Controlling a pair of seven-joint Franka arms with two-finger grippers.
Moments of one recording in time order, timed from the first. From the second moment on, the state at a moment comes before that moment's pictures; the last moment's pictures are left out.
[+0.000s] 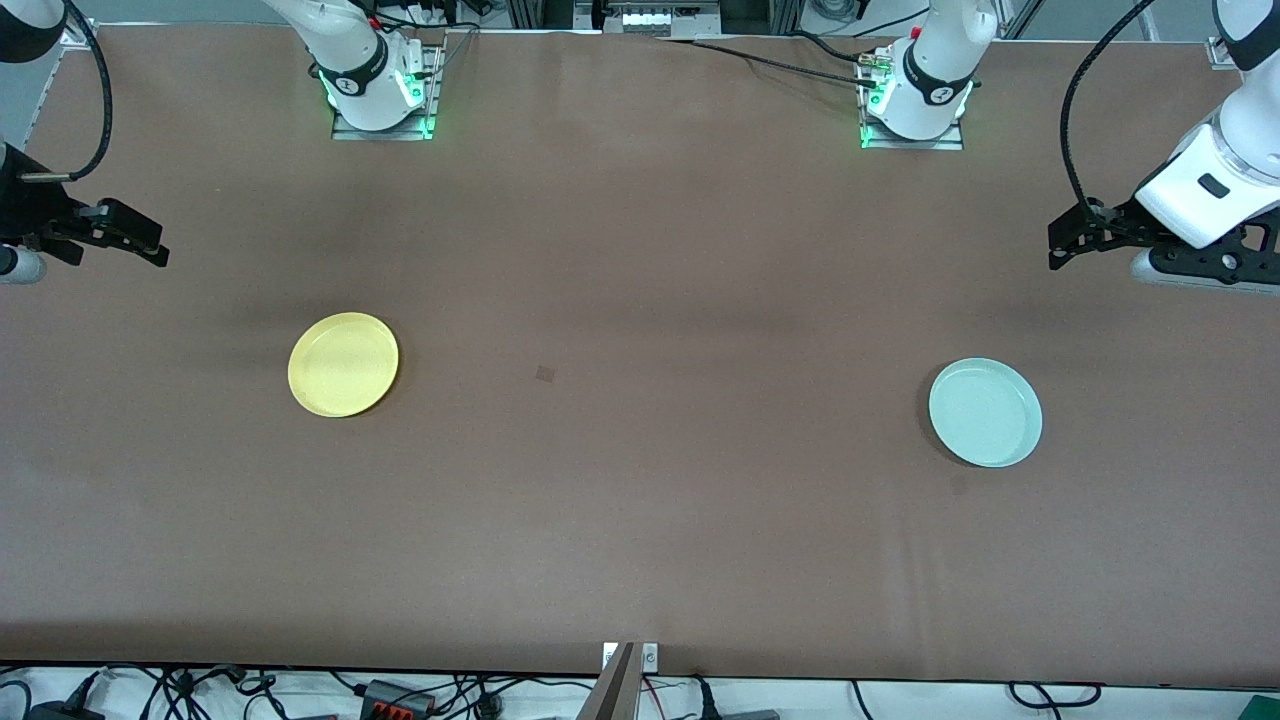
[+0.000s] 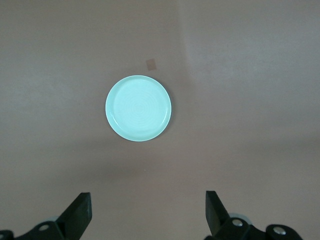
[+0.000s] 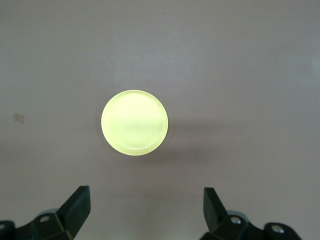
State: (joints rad) left arm 0.02 -0.03 -0.07 -1.72 0.03 1.68 0.05; right arm 0.01 -0.01 -0.06 -1.69 -0.02 1.67 -0.04
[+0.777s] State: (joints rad) left arm 0.02 -0.03 -0.07 -1.72 0.03 1.68 0.05; right arm 0.01 0.00 -0.06 -1.69 -0.02 1.67 -0.04
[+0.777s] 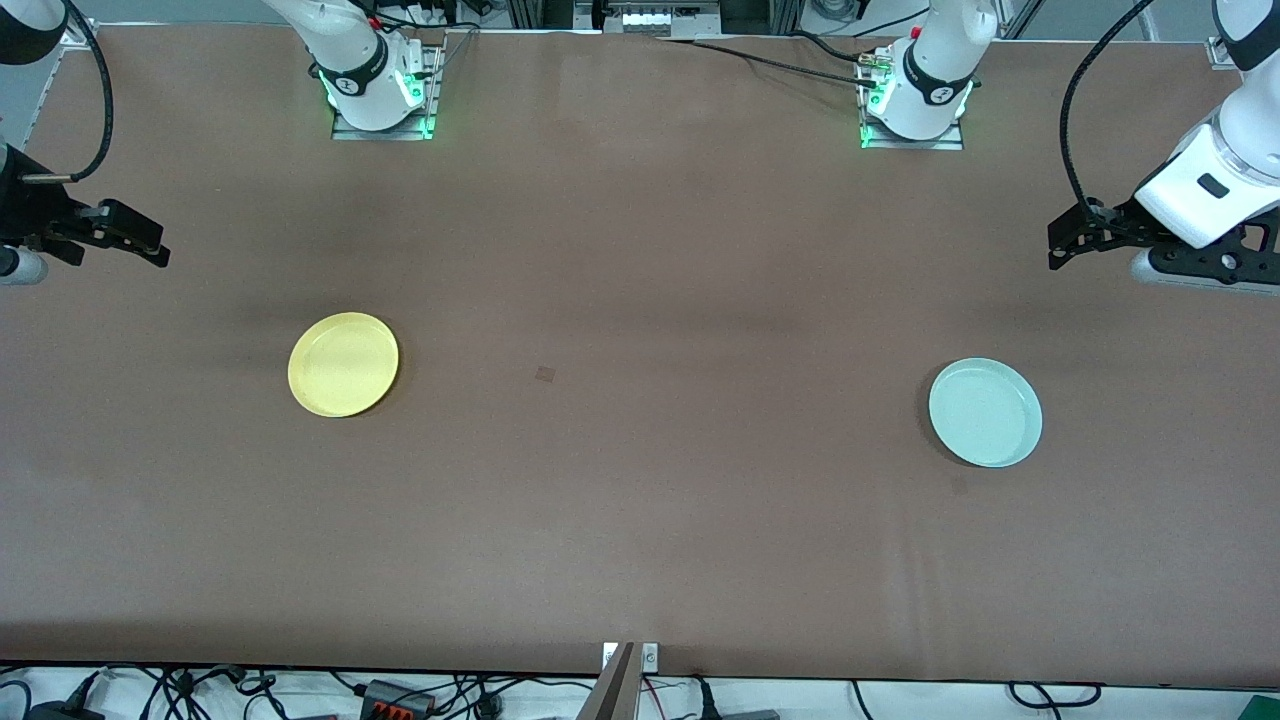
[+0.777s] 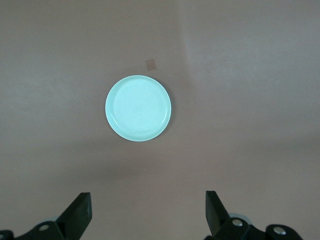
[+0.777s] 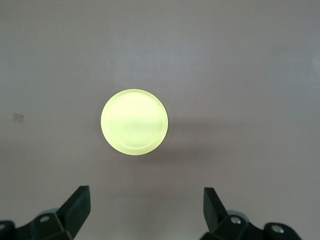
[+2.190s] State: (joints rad) left arm 0.09 0.22 -0.06 -1.65 0.03 1.70 0.06; right arm 0.01 0.01 -0.06 -1.69 -0.02 1.68 -0.04
